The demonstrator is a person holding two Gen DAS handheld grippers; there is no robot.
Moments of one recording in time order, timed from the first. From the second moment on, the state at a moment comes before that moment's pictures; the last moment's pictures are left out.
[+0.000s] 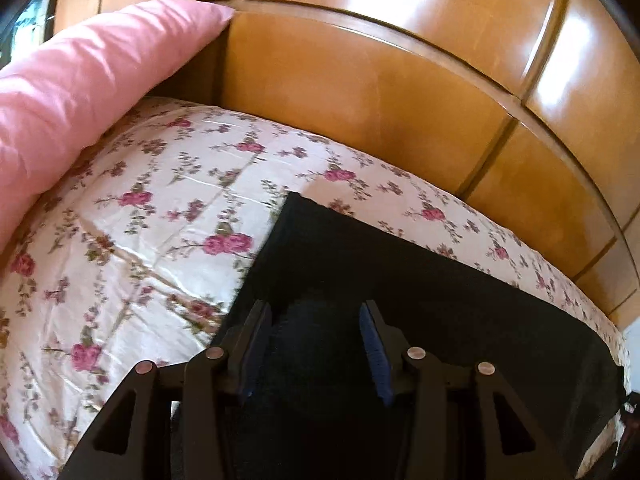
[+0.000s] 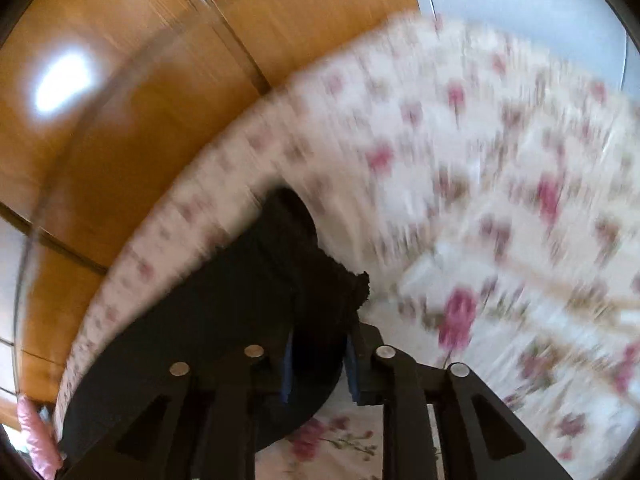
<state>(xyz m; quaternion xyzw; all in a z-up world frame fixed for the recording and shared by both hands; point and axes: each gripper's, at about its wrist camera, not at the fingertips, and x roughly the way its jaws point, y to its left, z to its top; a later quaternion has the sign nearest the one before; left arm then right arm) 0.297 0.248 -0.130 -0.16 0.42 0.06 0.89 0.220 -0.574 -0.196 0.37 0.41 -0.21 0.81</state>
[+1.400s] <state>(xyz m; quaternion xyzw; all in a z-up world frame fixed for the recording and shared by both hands) 0.336 0.251 -0.137 -0.04 0.44 0.10 0.89 0.296 -0.522 -0.149 0.16 0.44 -0.19 0.86</state>
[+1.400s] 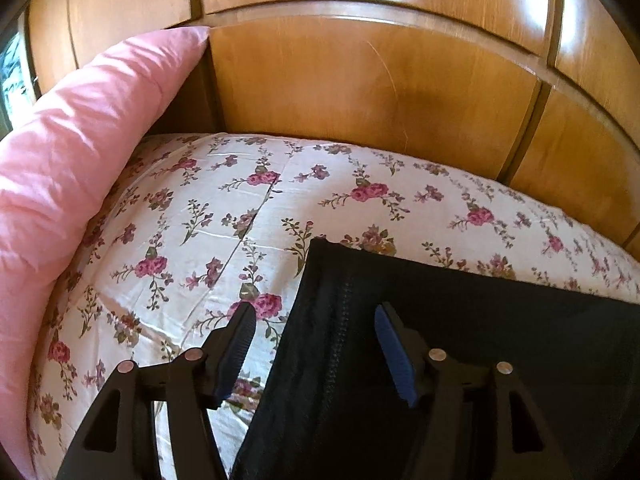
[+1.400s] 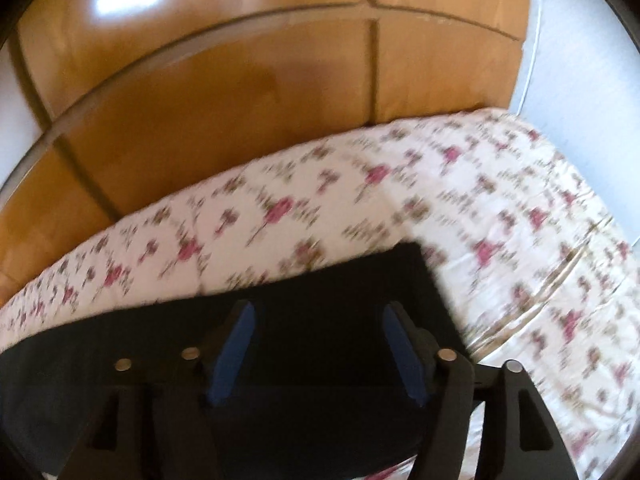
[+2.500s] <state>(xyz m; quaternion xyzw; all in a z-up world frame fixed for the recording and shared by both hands) 0.356 0.275 -0.147 -0.12 0.44 0.08 0.88 0.322 -0.580 -0.196 0.21 0.48 -0.24 0.82</state>
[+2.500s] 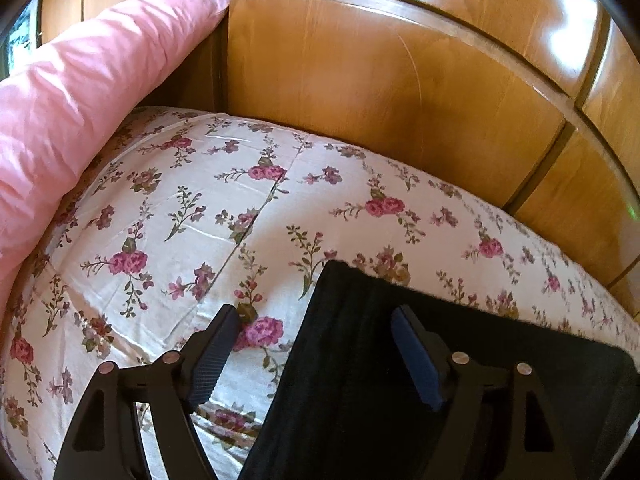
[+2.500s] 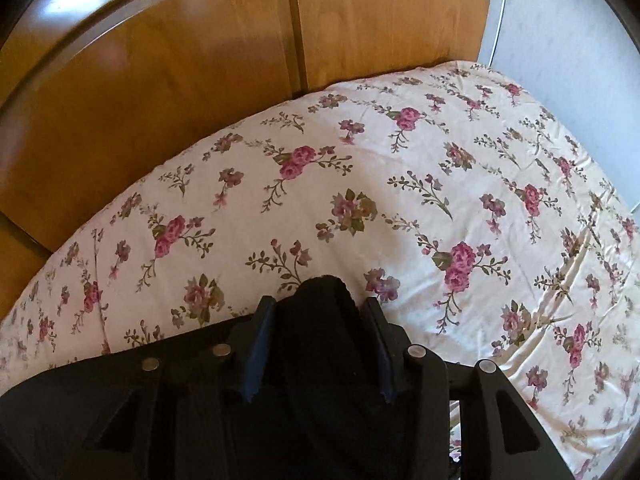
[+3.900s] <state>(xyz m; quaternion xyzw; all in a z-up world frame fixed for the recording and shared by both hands) 0.155 0.294 -0.018 -0.29 0.20 -0.06 0.93 0.175 -0.572 -0.062 0.33 0.32 -0.13 0.88</state>
